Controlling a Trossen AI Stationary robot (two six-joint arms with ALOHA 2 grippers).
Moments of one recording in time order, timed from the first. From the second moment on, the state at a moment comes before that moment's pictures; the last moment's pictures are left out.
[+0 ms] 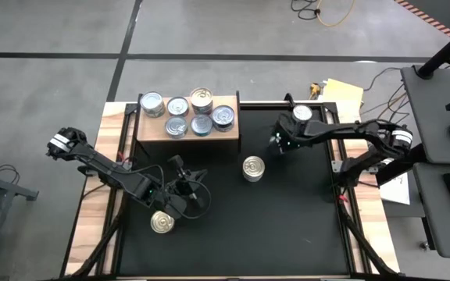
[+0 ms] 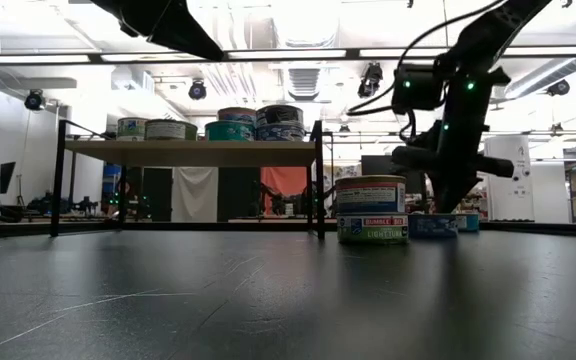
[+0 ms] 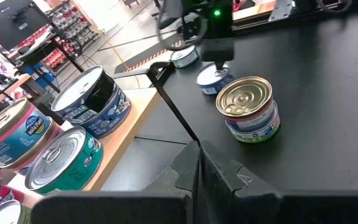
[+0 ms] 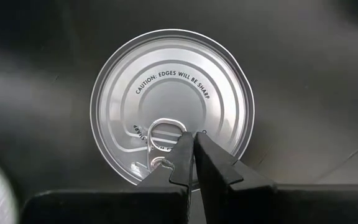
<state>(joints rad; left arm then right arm) -0.49 1.40 0.92 -0.23 -1.05 -0.21 -0.43 1.49 0.77 -0.62 0.16 0.79</state>
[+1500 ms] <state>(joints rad) -0.50 1.41 0.91 -0.15 -0.69 -0.29 0.37 1.45 0.87 -0.75 0.39 1.23</state>
